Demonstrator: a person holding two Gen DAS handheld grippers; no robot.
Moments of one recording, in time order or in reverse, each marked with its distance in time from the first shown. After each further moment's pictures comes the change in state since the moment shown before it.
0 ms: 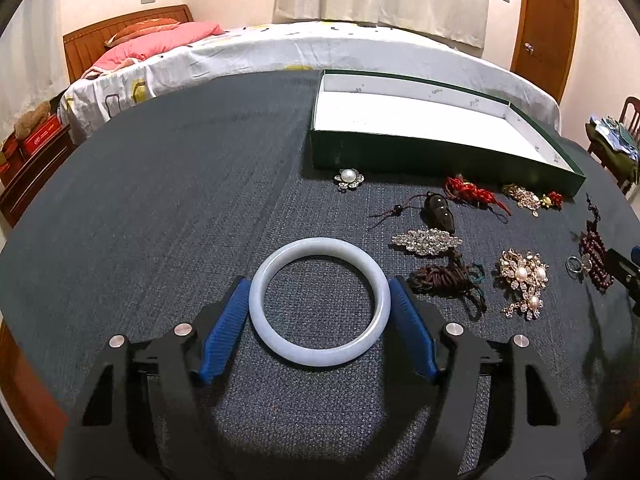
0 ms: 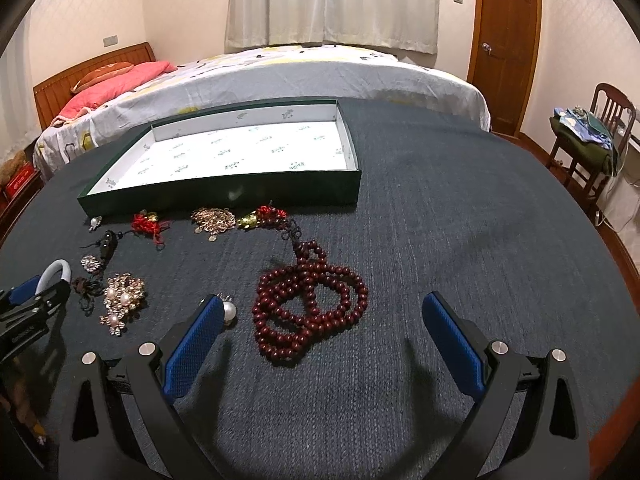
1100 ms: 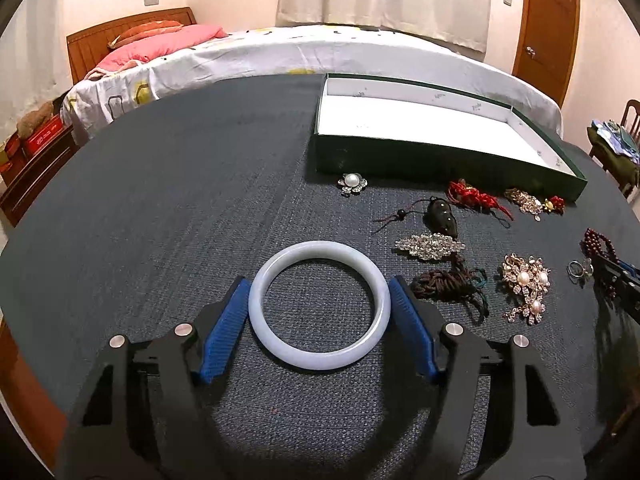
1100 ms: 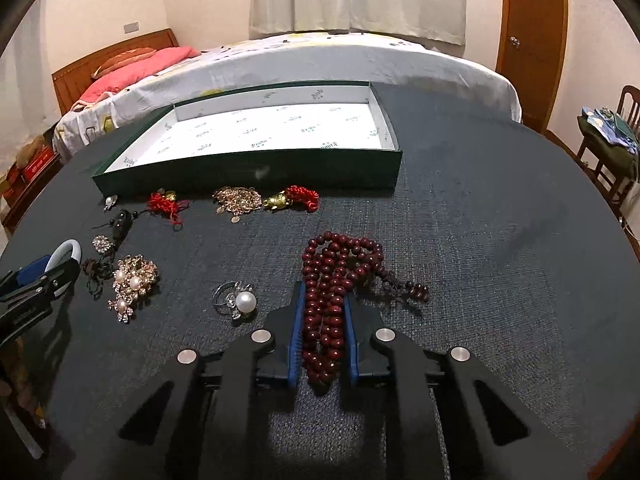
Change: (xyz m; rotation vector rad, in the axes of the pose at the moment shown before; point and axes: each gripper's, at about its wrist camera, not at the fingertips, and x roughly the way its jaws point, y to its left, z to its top) left arm 0.001 0.001 -0.001 -0.005 -0.019 0.010; right arm 0.016 0.007 -0.005 -0.034 0.052 0.103
